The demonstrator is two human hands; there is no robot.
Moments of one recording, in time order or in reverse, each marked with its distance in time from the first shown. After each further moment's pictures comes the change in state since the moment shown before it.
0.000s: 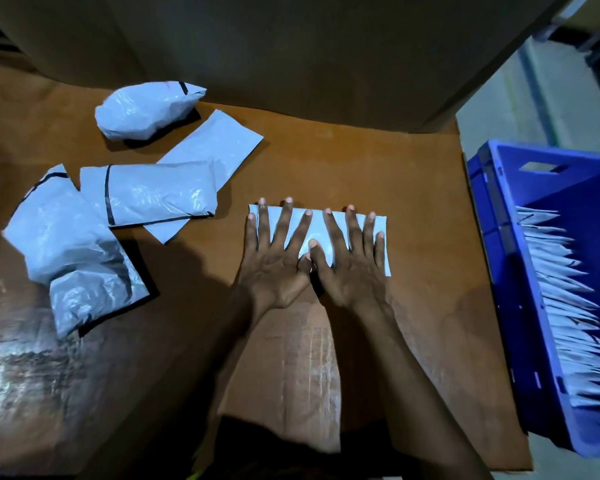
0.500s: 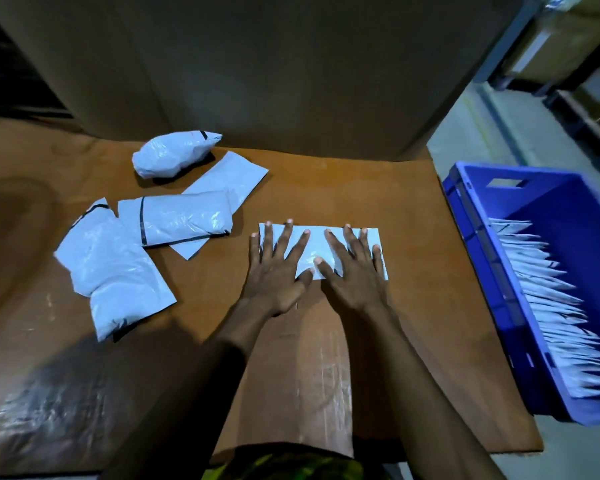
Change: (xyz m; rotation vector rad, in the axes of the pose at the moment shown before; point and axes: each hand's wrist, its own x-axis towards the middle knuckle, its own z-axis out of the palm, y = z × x) left_hand -0.019 -0.011 -0.012 -0.076 -0.012 0.022; right_hand -0.017 0.002 -0.011 0.128 0.029 -0.026
